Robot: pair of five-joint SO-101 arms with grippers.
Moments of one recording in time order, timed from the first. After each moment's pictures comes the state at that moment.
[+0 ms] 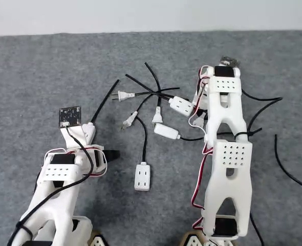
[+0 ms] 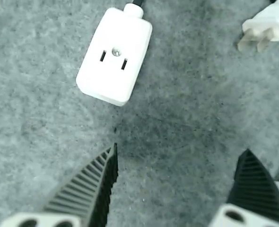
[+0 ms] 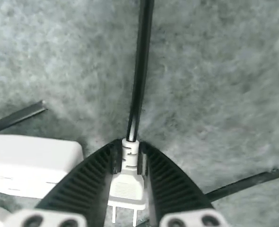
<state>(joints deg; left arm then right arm) -3.4 -29.6 67.8 45.8 13.8 -0.1 59.4 -54.2 90.7 -22.0</state>
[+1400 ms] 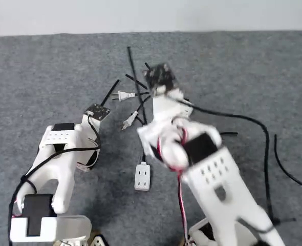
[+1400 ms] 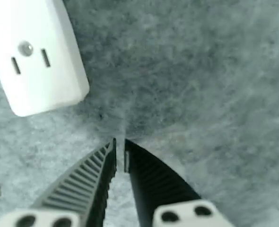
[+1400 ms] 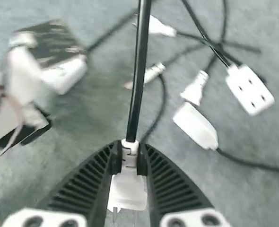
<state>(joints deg) -5.5 -3.5 44.2 65.9 -25.6 -34.6 -35.4 25.7 69.4 -6.5</state>
